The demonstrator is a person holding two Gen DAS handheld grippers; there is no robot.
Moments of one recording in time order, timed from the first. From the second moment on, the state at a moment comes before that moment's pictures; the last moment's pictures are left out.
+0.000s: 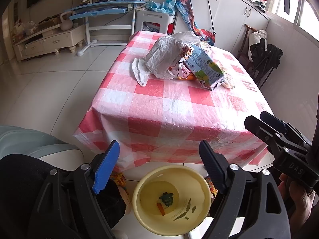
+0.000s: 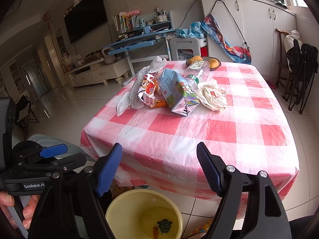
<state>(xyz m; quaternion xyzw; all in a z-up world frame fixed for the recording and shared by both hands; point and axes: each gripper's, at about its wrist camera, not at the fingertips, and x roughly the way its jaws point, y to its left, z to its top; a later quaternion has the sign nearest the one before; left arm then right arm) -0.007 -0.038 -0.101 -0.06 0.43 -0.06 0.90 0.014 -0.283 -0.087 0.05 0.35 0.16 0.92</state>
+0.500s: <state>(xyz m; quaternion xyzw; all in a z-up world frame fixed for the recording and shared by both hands) -0.007 -0.037 -0.099 -0.06 0.43 -0.06 0.90 0.014 -0.283 -0.087 0.05 0.34 0.16 0.92</state>
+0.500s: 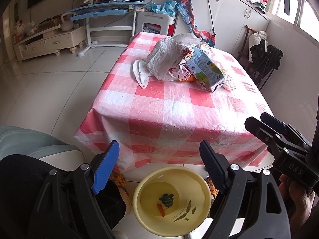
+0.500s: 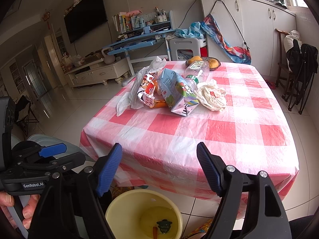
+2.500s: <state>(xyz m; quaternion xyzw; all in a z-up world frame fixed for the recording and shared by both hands) -0.006 -0.035 -0.100 -0.06 0.42 -0.05 0.90 0.016 -0.284 -0.084 0.06 0.34 0.16 0.92</state>
